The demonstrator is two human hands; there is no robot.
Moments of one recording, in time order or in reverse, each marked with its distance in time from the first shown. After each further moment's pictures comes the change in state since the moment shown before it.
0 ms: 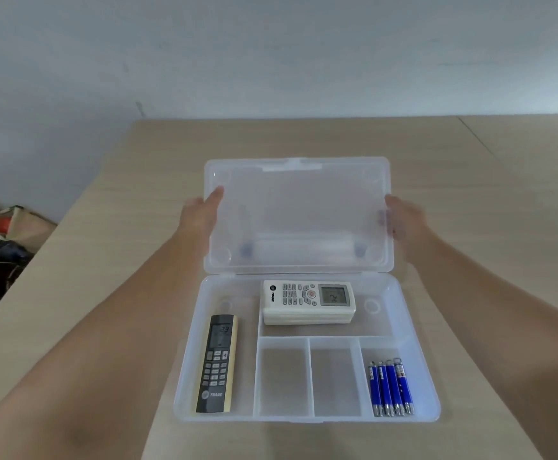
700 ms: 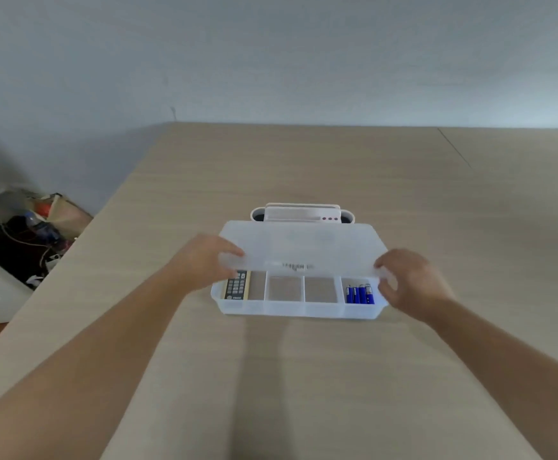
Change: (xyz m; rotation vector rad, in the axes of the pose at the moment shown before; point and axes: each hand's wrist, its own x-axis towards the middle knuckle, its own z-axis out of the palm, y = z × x) left_hand -0.202 -0.072 -0.114 1.145 -0.266 0.592; right_hand -0.216 0.081 -0.126 -1.142 -0.109 -1.110
